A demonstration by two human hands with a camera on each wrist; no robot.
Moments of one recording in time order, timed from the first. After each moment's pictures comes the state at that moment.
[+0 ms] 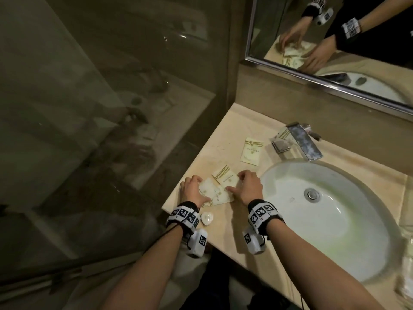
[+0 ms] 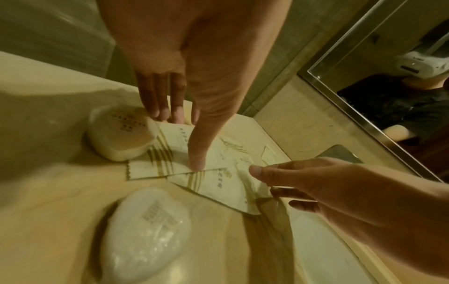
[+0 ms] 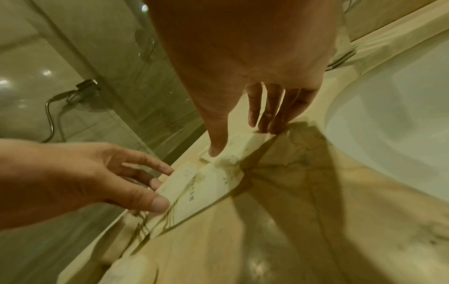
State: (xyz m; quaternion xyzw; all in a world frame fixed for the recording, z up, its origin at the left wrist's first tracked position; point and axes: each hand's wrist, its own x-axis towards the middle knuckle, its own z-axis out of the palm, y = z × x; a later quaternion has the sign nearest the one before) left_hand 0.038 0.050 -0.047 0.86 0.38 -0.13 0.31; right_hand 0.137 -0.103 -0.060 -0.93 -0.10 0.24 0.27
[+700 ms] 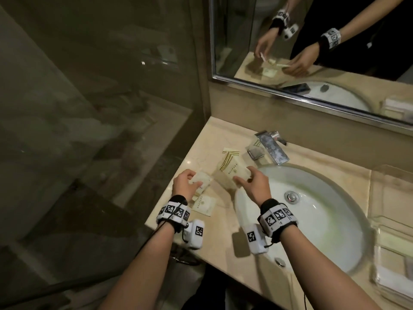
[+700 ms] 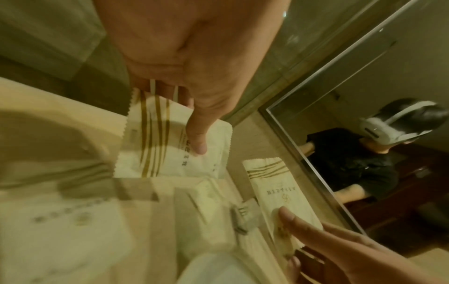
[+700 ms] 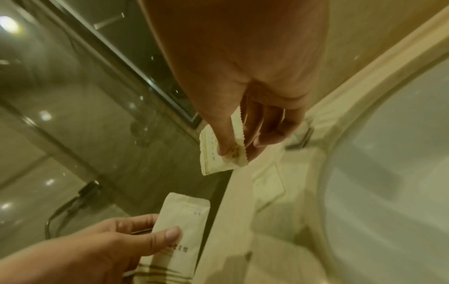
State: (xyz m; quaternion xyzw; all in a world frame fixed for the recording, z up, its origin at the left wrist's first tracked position) left_hand 0.090 0.026 0.007 0.84 0.34 -0.02 0.41; right_hand 0.176 -0.177 0.004 -0.87 -0.05 0.19 0.45
